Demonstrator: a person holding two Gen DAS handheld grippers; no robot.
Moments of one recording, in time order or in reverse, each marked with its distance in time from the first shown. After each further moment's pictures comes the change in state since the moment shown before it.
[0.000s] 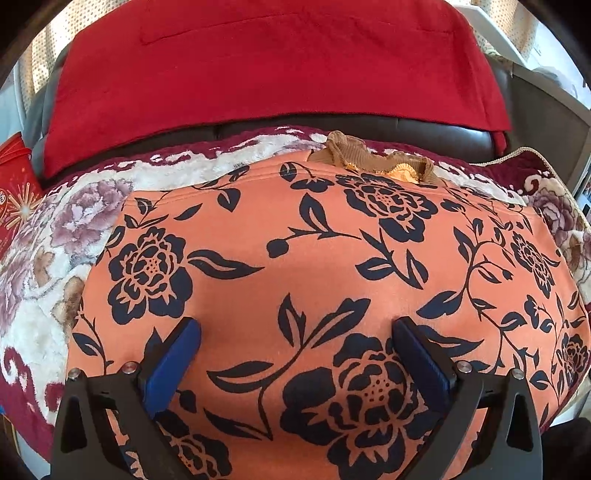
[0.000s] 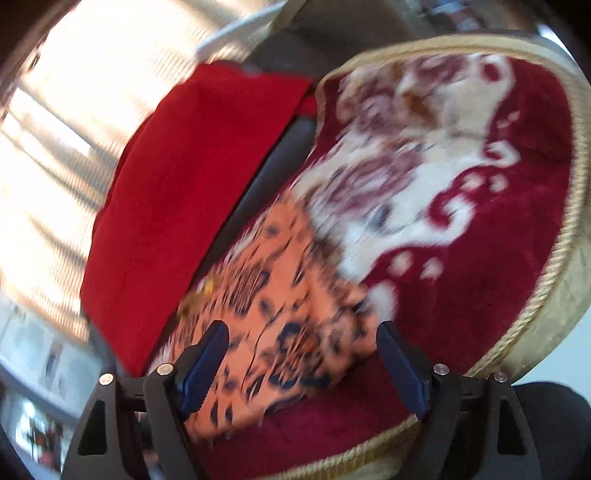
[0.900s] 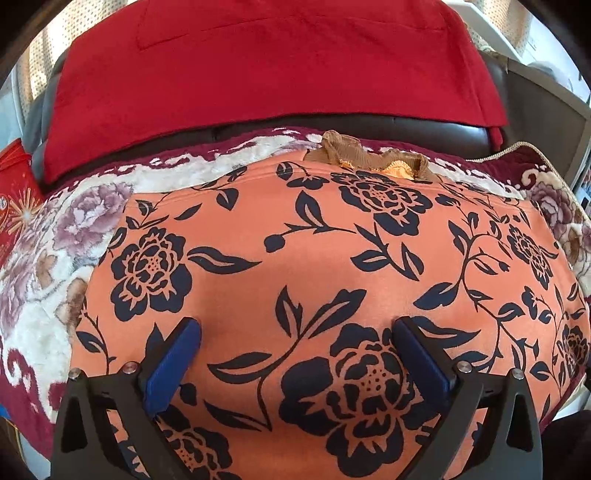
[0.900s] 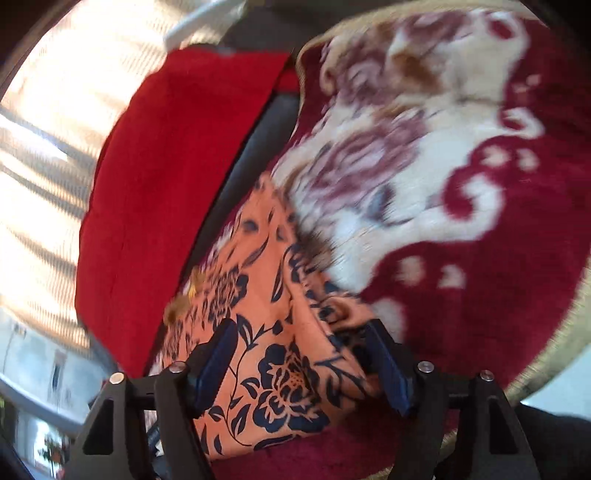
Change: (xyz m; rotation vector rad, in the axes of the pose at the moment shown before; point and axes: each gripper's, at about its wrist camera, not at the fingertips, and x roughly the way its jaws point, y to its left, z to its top) left arm -0.007 -0.002 -0.003 0.031 -0.006 0.002; right arm 0.030 -0.018 0.018 0.111 0.013 -0.039
